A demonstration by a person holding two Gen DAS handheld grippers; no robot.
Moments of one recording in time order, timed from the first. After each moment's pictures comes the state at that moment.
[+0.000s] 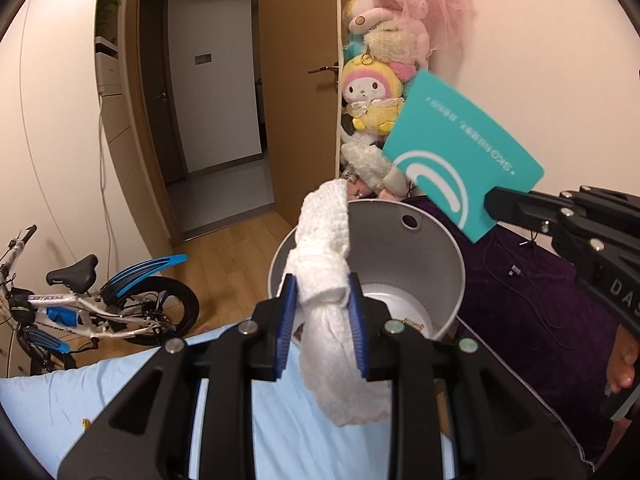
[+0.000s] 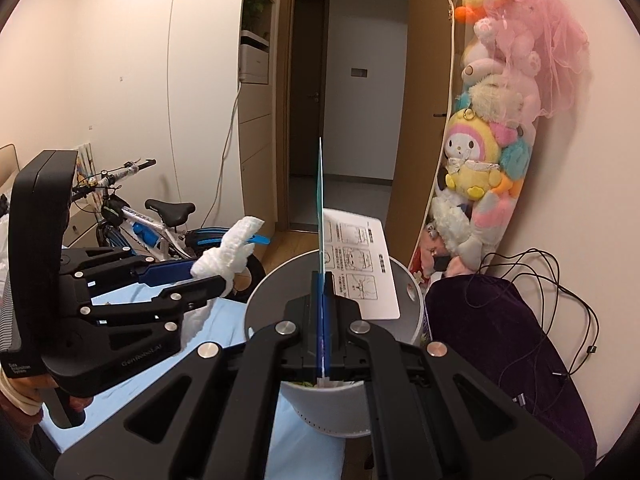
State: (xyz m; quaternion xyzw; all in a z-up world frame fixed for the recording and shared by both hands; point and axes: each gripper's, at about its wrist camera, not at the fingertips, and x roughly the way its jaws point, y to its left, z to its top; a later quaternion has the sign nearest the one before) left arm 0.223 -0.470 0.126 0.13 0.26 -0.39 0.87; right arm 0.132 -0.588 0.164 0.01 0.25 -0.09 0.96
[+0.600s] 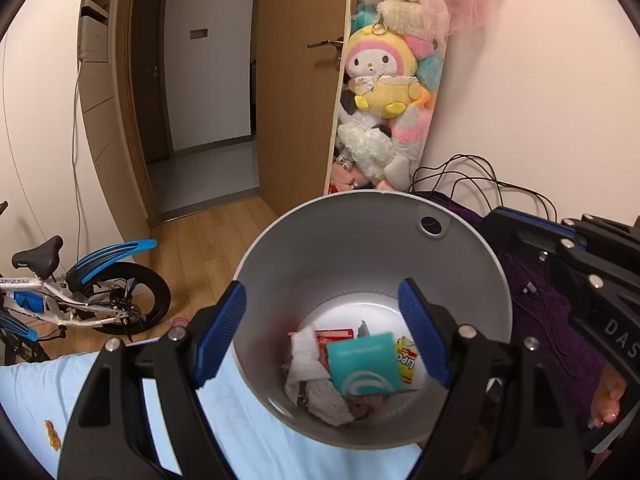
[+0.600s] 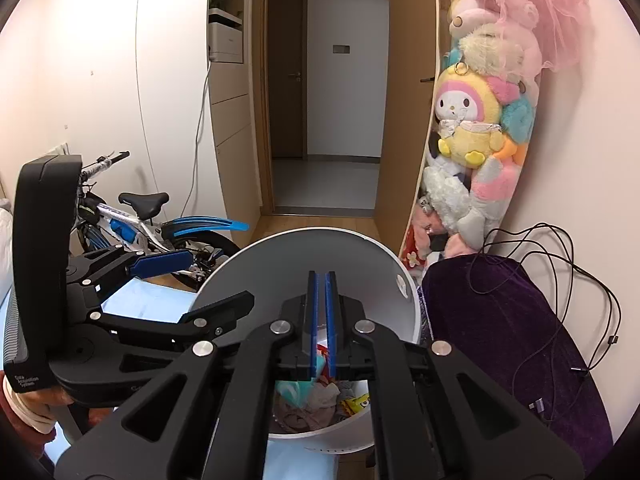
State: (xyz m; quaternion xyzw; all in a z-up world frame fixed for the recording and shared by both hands) left arm 0.277 -0.518 0.080 0.10 0.30 -0.41 0.86; right arm 0.185 -0.630 0.116 0.03 0.28 -0.12 0.95
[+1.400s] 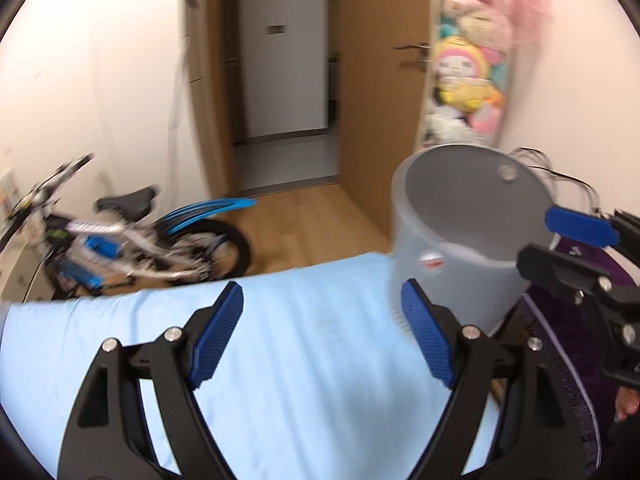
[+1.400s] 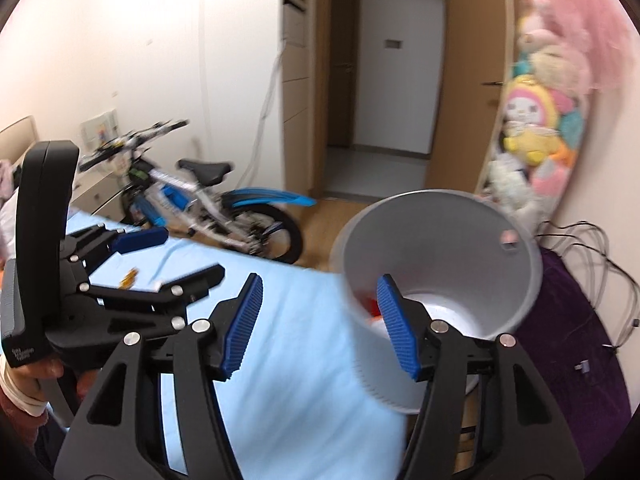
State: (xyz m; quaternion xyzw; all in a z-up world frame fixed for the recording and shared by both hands) left arm 0.247 -0.340 0.062 0.09 0.31 -0.27 0.91; right arm 0.161 -0.487 0.094 0.01 0.30 -0.03 0.95
